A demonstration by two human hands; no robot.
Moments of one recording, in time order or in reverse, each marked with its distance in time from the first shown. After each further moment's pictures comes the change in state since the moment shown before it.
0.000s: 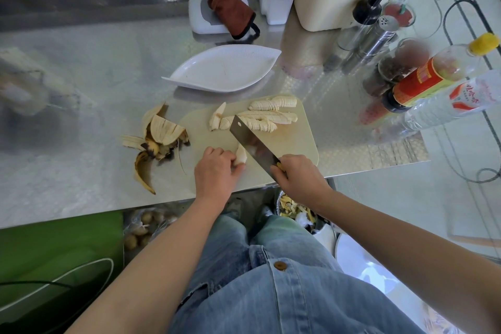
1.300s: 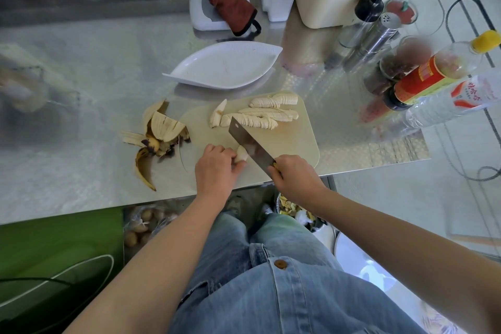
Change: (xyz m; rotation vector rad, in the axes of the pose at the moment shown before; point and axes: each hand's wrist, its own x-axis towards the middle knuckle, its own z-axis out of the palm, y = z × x) left_hand -0.001 -0.001 0.002 -0.011 0.006 0.002; right_hand 0.000 -0.007 0.008 -0.038 -0.029 0.002
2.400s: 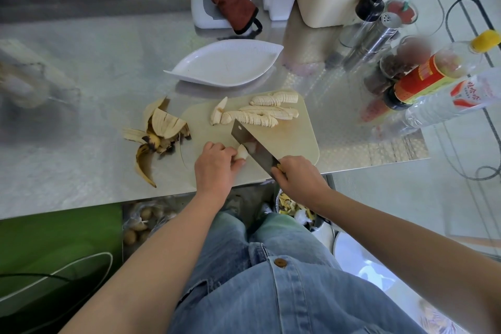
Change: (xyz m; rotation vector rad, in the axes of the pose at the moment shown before) left_hand -0.004 0.002 -0.005 0.020 -0.004 0.002; right_hand -0.007 0.006 0.000 -0.005 -0.013 0.004
